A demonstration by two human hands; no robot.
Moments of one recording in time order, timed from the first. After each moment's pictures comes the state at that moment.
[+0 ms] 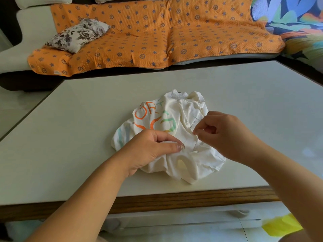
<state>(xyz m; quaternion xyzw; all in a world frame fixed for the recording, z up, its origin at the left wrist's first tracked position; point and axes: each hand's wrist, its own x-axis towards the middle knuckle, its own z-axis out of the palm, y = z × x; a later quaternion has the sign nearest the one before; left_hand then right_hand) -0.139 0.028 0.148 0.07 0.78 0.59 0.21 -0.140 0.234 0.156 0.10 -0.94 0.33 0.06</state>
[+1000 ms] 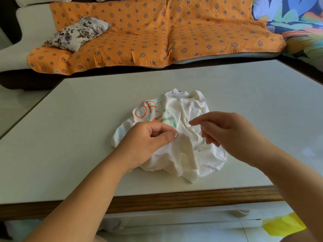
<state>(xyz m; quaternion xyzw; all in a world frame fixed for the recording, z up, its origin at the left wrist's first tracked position) -0.140 0.023 0.147 0.09 0.80 0.58 0.09 -0.126 0.234 0.171 0.08 -0.87 0.48 -0.01</state>
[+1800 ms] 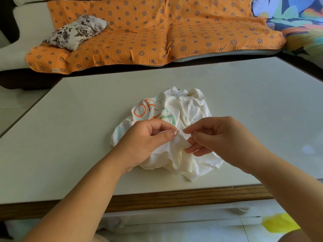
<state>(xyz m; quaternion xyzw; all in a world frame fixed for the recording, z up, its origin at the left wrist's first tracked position) -0.140 0.025 0.148 0.11 0.77 0.62 0.10 -0.114 0.223 0.170 0.04 -0.82 0.57 -0.08</state>
